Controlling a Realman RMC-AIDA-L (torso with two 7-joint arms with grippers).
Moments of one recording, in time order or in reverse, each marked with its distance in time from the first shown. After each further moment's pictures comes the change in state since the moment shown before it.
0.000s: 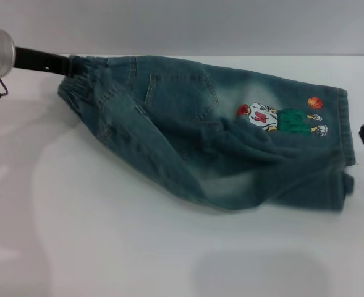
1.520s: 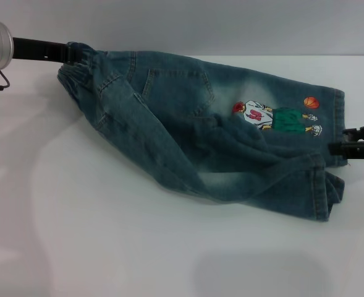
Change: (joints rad) left arm 0.007 -0.003 -0.025 -0.007 -0.063 -0.067 -0.004; right arm 0.032 0.017 -0.098 0.191 -0.093 0.264 0.320
